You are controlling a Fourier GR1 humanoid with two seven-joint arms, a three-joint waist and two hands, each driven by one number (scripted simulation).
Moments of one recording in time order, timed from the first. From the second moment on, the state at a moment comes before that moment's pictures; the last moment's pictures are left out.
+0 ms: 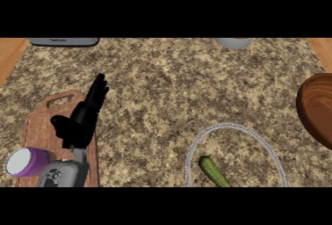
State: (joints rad) left arm -0.16 0.05 -0.05 -1.56 -0.06 0.06 0.11; right arm -0.02 -0.84 -0.45 -1.92 0.06 0.26 0.07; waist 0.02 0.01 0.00
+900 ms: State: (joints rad) left arm -0.15 0.05 -0.05 -1.55 -0.06 0.04 0.08; right arm -0.39 -0.79 -0.26 -0.95 0.39 0.18 -0.40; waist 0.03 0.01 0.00
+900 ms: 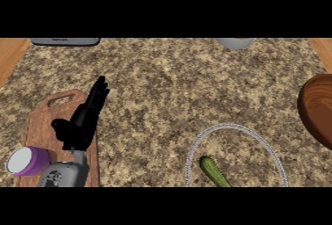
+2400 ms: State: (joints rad) left arm -0.16 0.04 -0.03 -1.54 -0.07 0.05 0.09; right arm -0.54 -0.99 -0.51 -0.40 0.05 0.63 -0.58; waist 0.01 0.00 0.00
